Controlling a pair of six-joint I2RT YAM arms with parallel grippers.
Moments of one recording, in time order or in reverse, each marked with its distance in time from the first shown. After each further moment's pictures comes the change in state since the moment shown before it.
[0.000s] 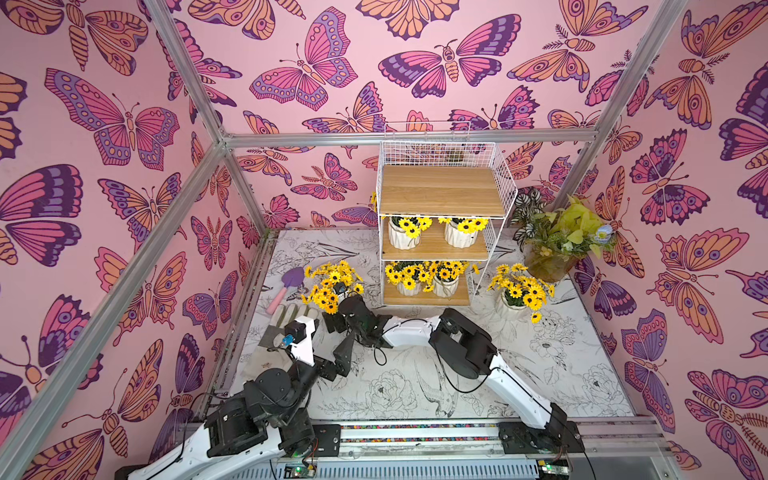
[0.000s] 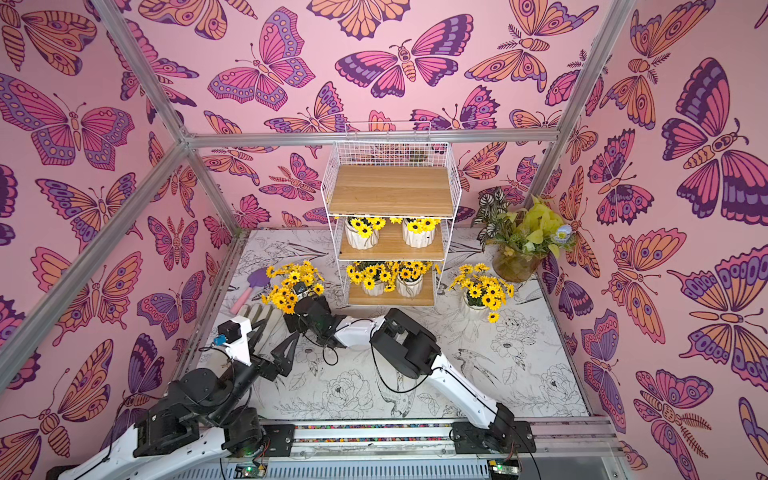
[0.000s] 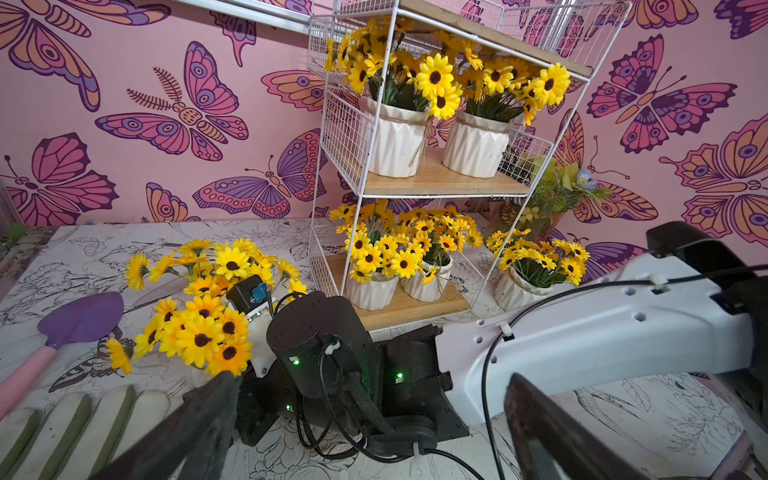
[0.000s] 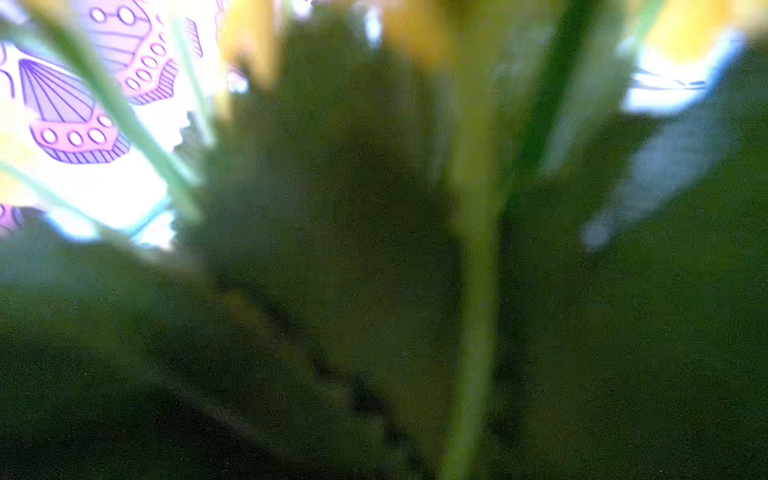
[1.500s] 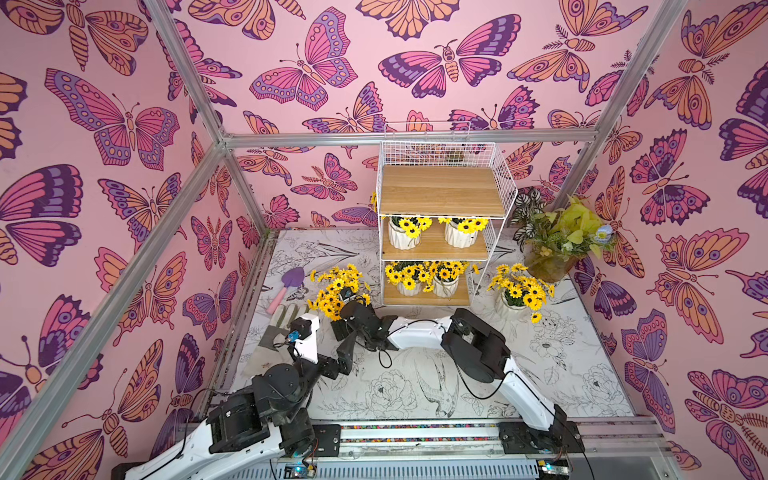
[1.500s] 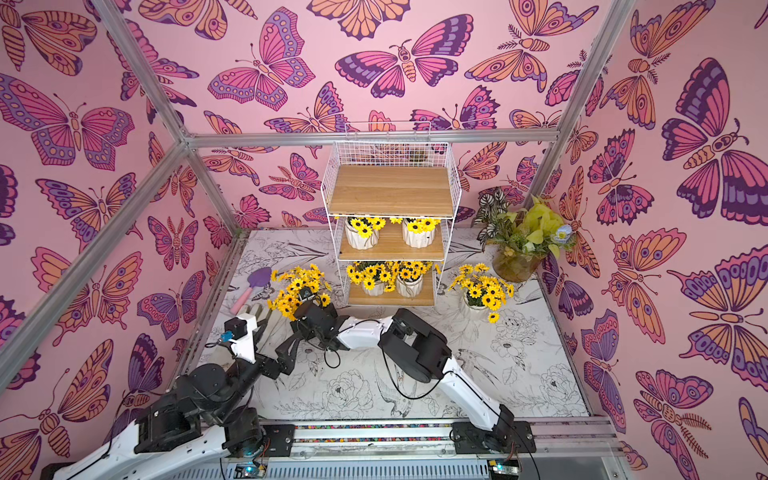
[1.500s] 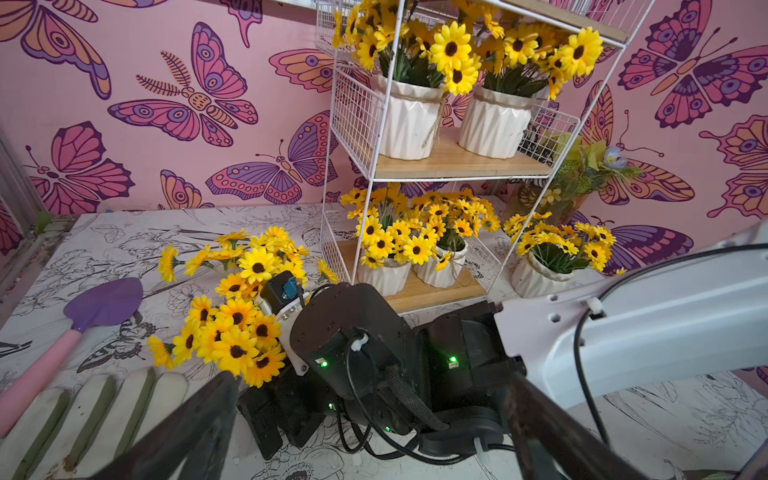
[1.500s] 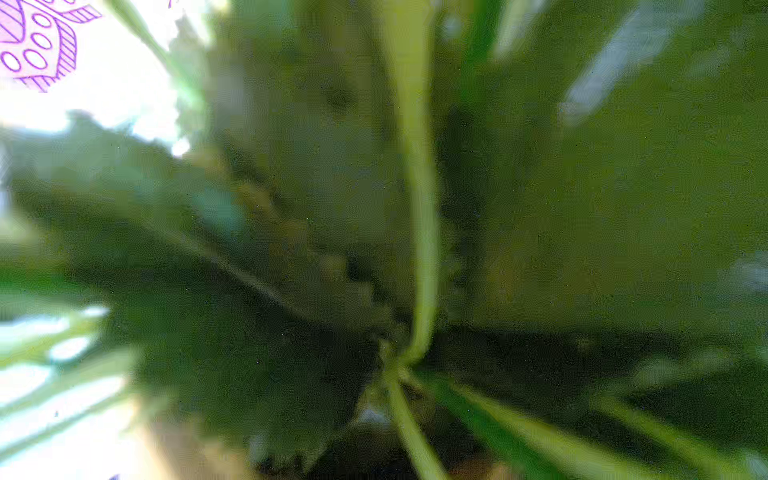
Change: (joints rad) left arm 0.000 0.067 0.035 -0.048 -0.035 -0.023; right arm 0.024 -0.139 -0.124 -0.208 0.029 0.082
